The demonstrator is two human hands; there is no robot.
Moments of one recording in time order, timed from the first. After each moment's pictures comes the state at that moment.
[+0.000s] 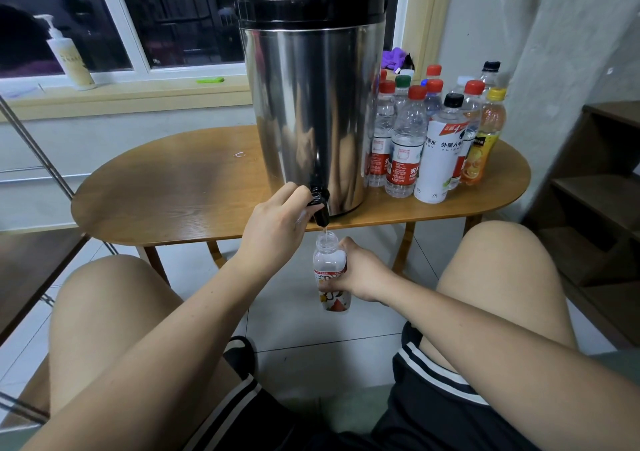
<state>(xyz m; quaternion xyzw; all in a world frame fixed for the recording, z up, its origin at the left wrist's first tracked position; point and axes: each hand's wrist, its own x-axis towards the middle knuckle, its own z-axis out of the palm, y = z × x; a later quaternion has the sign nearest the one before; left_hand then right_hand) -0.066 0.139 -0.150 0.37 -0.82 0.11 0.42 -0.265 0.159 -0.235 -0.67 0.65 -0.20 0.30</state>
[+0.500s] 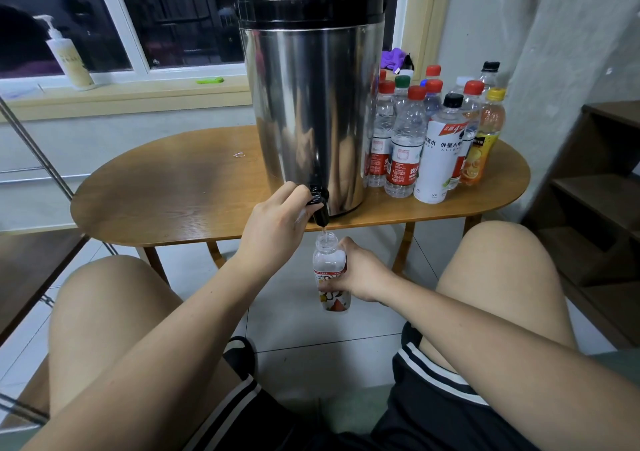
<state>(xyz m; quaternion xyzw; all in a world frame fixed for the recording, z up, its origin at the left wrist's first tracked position) -0.066 0.138 -0.150 0.38 -0.82 0.11 0.41 -0.265 0.157 -0.236 -0.67 0.65 -0.20 0.30</state>
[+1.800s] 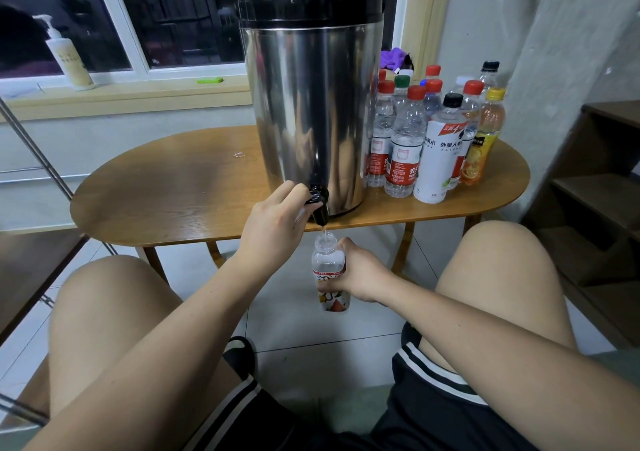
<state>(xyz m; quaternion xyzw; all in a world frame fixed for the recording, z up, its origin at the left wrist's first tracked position) -0.066 0.136 -0.151 0.38 -0.82 0.09 0.41 -0.265 0.156 -0.238 -0.67 0.65 -0.20 0.30</state>
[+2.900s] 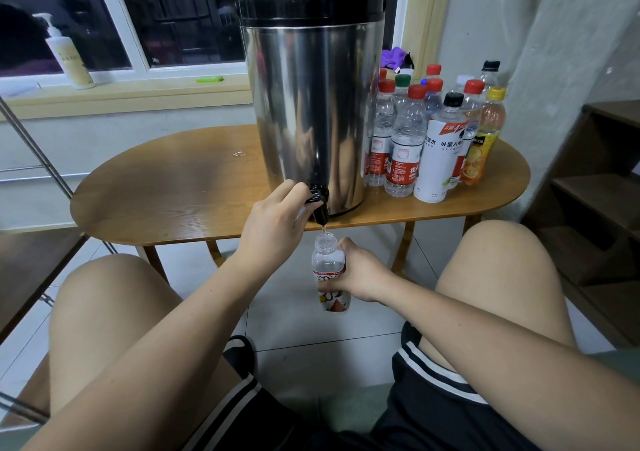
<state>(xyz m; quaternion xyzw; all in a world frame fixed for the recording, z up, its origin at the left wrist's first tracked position) -0.066 0.136 -0.152 0.39 -0.82 0.09 0.41 -0.264 0.155 -0.241 -0.68 0.65 -0.19 0.30</state>
